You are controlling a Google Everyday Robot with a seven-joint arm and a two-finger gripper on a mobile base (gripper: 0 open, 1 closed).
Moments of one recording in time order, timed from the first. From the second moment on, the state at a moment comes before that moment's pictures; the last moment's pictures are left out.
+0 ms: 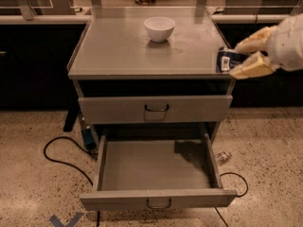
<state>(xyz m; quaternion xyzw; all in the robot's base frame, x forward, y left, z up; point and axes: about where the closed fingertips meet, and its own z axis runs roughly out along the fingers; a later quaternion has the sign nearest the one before) 0.572 -0.227 0.969 -0.58 0.67 -0.07 0.46</state>
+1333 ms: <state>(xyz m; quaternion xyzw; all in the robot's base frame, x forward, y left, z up) 0.545 -0.229 0.806 -0.56 0.71 -0.06 0.42</state>
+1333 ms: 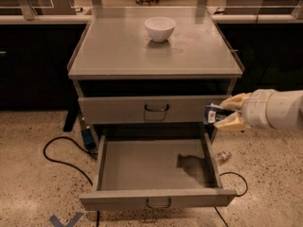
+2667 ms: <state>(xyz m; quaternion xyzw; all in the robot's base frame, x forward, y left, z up) 0.534 -0.134 0.613 -0.57 0.72 0.12 0.37</state>
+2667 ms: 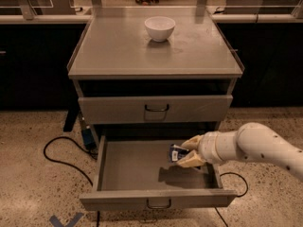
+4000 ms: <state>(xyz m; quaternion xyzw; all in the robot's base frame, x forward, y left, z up) 0.563 -0.072 0.464 -0.56 0.74 0.18 0.32</state>
